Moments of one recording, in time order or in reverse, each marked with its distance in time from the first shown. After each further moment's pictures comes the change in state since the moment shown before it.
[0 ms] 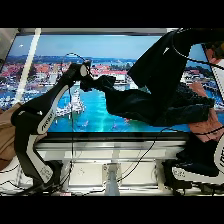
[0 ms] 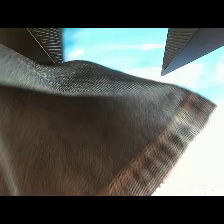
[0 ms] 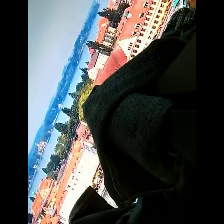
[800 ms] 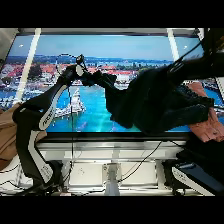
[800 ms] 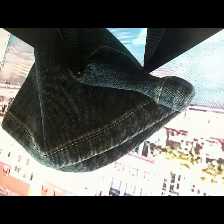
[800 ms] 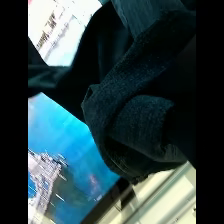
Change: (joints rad) left arm 0.034 -0.058 0.000 -0.155 0.259 -0.044; right arm 0.000 0.319 -0.492 0.467 0.093 -0.103
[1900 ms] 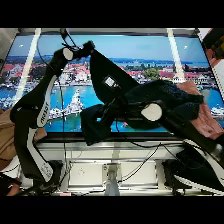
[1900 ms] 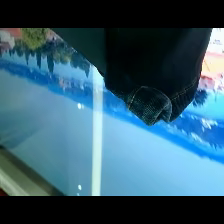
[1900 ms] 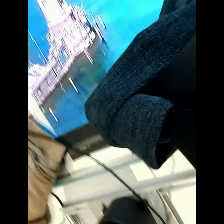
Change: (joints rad) left arm 0.097 -0.016 0.291 -0.074 0.253 0.106; right arm 0.638 -0.097 -0.515 0.249 -0.831 -0.236
